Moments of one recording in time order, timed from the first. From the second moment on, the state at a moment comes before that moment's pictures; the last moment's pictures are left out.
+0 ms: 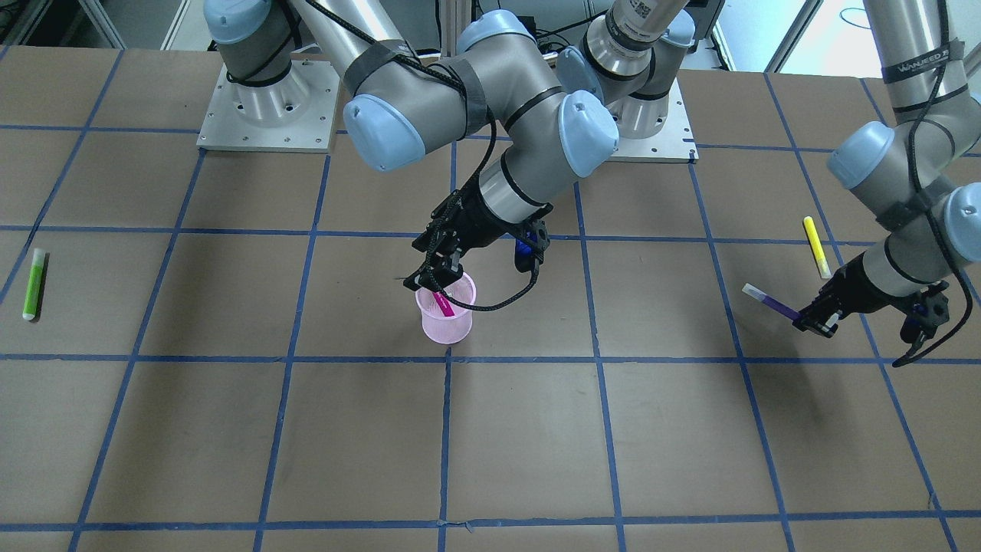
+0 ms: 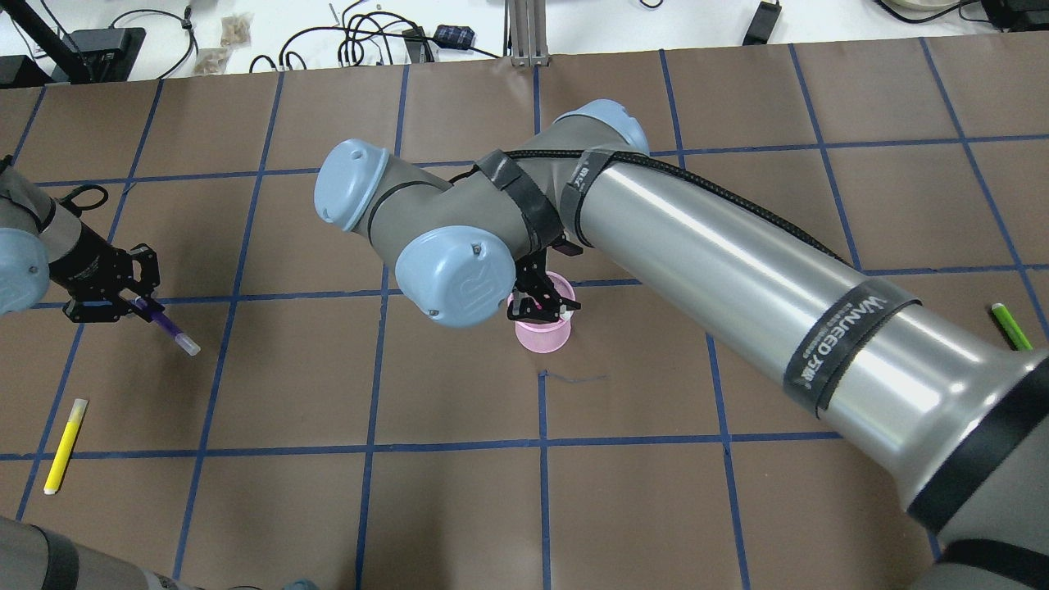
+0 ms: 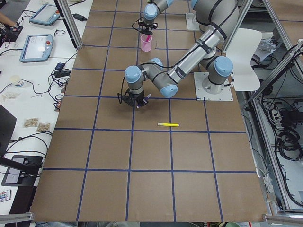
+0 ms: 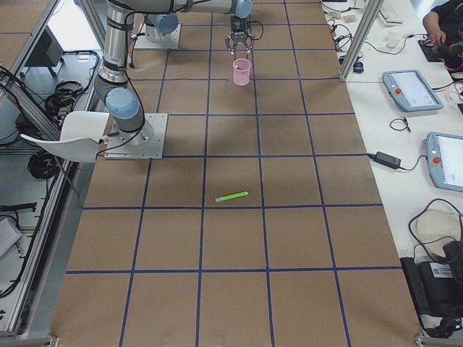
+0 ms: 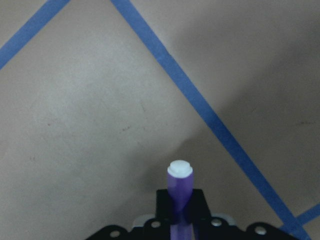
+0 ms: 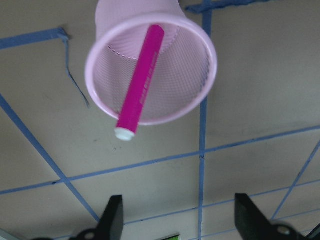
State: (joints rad) left arm -0.99 -1.88 -1.87 -1.04 1.58 -0.30; right arm 2.17 -1.11 1.44 -1.55 -2.15 -0.68
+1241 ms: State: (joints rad) left arm -1.61 -1.65 -1.86 -1.03 1.74 -0.90; right arm 1.54 -1.49 1.56 -1.61 -1.67 -0.34
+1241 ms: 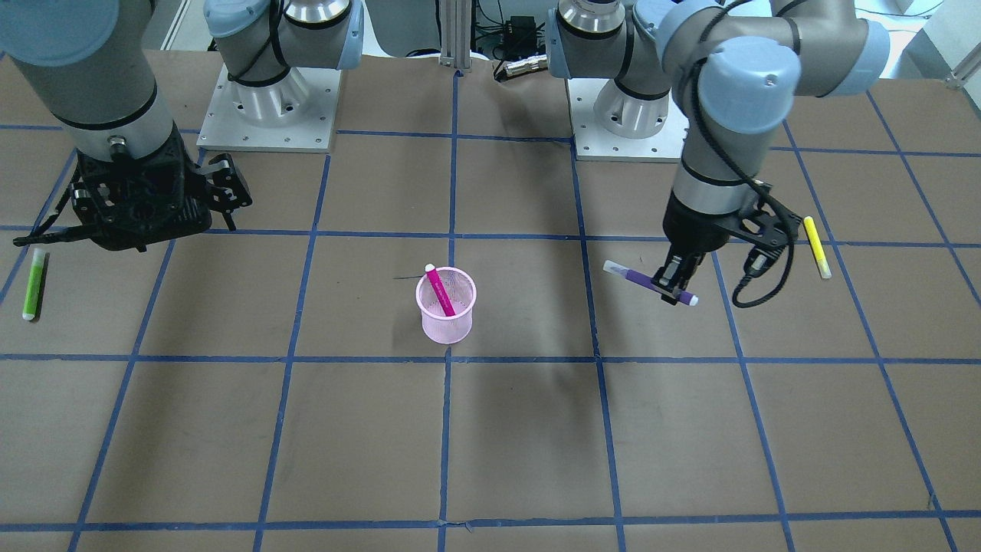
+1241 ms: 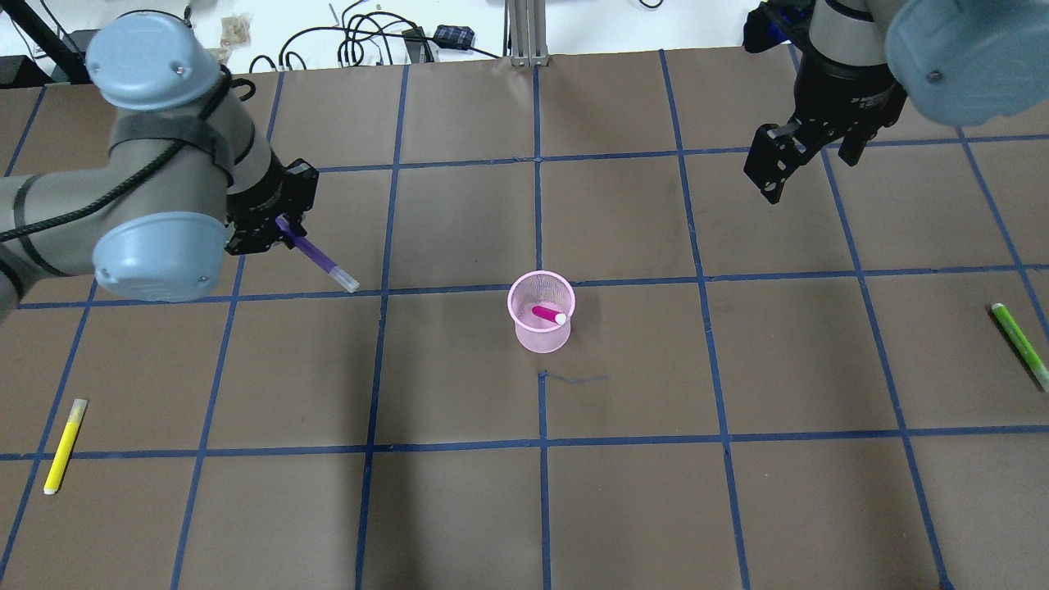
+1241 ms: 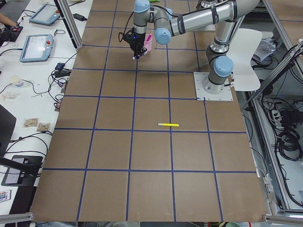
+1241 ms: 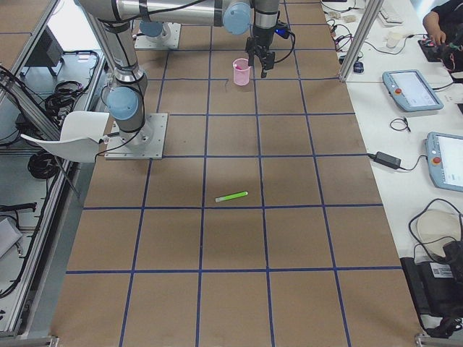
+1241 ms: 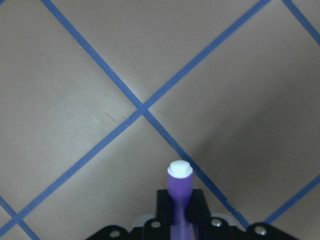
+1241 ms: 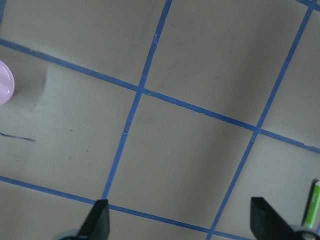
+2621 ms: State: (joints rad) left arm -2.25 -1.82 -1.87 -0.85 2.36 -1.39; right arm 1.54 -1.59 1.64 -1.67 -1.64 0.01
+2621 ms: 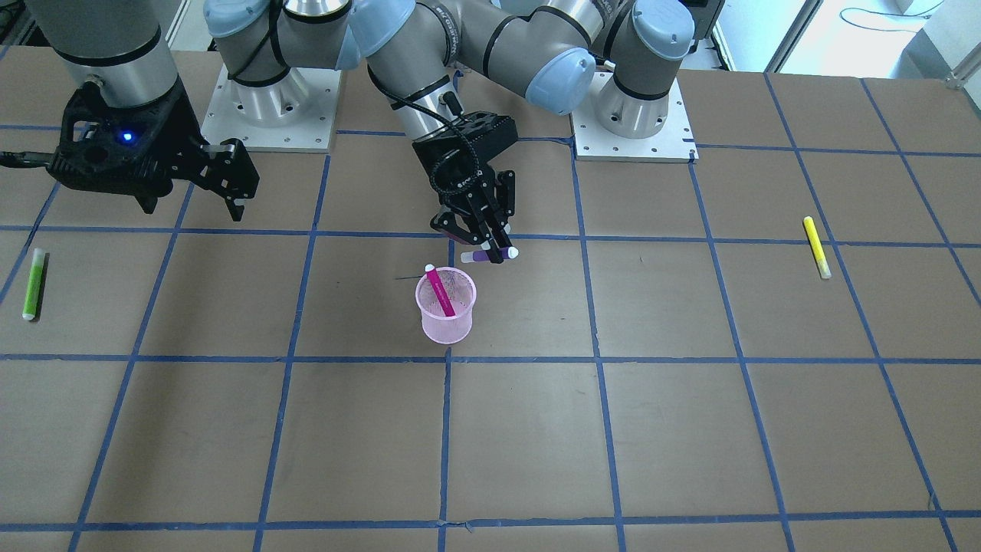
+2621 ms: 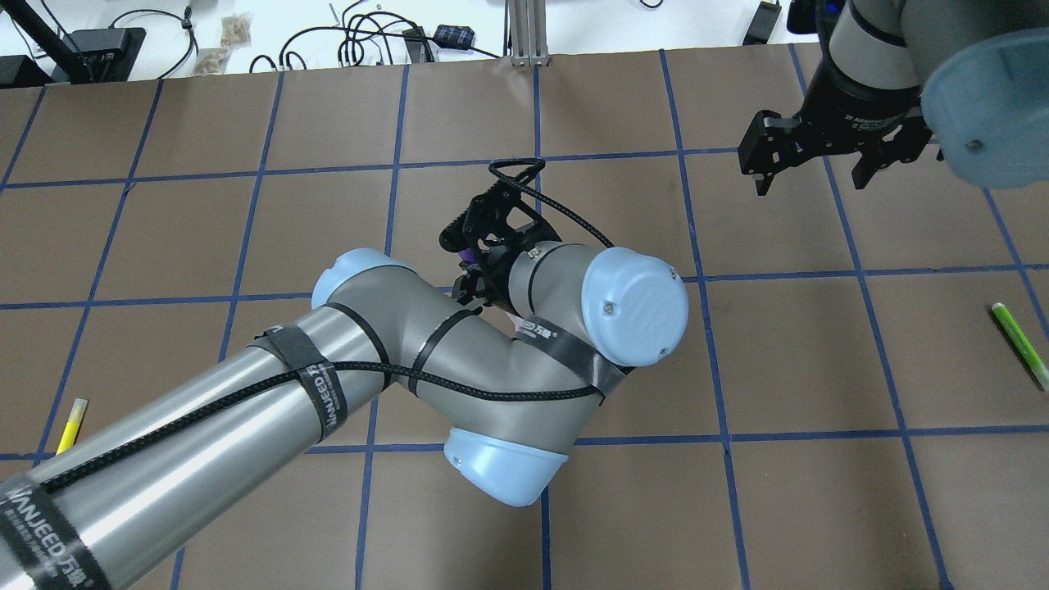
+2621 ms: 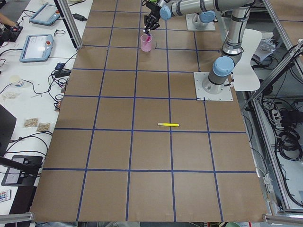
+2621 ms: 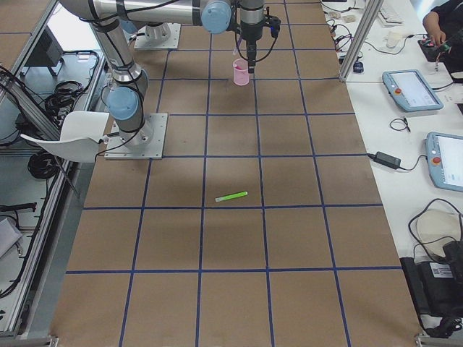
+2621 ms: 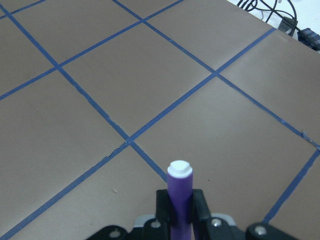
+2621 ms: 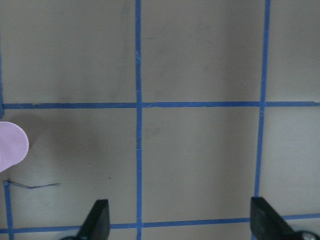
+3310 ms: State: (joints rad) left arm -2.33 -1.88 -1.85 -0.85 2.53 -1.38; right arm 1.54 -1.59 1.65 -1.61 -1.57 0.03
